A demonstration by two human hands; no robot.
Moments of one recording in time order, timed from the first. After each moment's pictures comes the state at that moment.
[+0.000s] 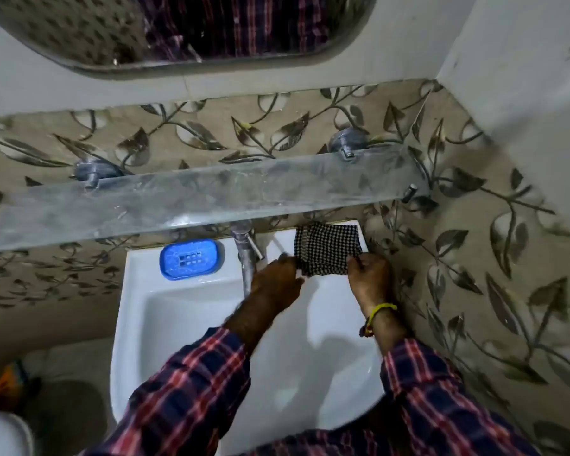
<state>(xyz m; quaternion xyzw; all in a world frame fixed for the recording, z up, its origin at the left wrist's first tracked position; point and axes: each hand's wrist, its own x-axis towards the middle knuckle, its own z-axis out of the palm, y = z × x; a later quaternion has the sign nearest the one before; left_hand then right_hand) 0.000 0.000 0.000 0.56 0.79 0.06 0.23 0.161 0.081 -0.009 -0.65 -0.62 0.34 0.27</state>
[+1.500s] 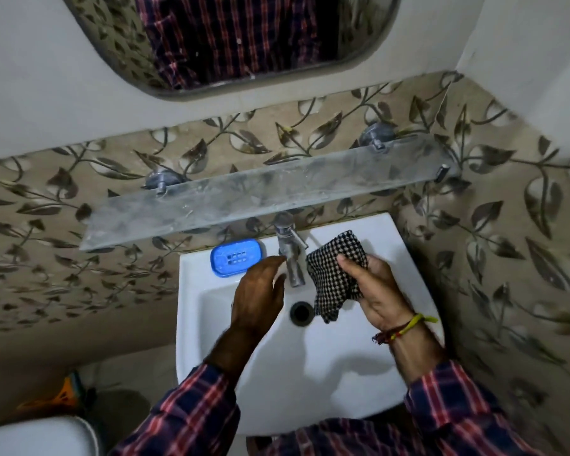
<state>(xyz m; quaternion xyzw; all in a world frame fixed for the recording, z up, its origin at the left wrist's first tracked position) -0.061 -0.122 0.026 0.56 0.77 0.30 0.04 0.121 -0.017 0.061 -0.42 -0.38 0.75 0.34</state>
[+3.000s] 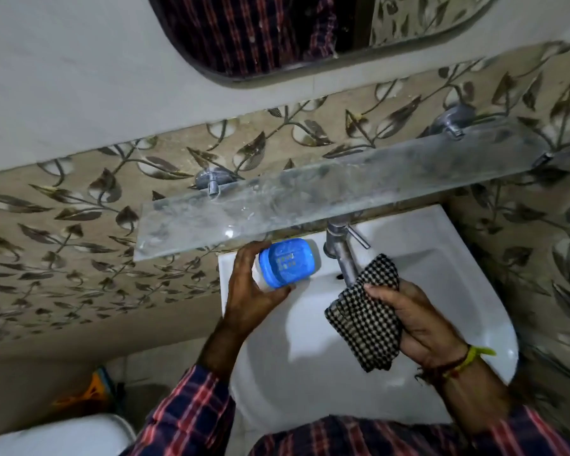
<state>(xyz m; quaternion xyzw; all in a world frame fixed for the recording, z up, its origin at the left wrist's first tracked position) -0.186 -0.154 0.017 0.50 0.70 0.49 0.16 0.069 -0.074 0.076 -0.42 -0.24 0.83 0.27</state>
